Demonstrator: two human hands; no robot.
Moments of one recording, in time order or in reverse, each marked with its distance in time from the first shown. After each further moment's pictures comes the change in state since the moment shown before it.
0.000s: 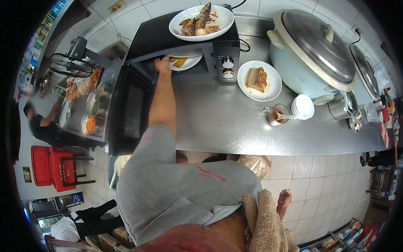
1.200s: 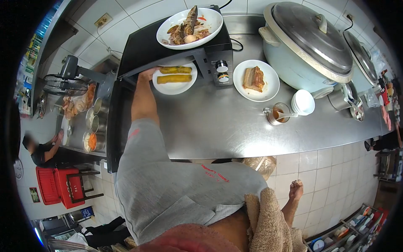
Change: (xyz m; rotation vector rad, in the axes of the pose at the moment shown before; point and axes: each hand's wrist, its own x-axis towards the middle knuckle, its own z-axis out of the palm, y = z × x) left_hand 0.089 0.019 -0.008 0.613 -1.138 -0.063; right_hand -0.023 -0.028 0.071 -0.175 -0.098 -0.119
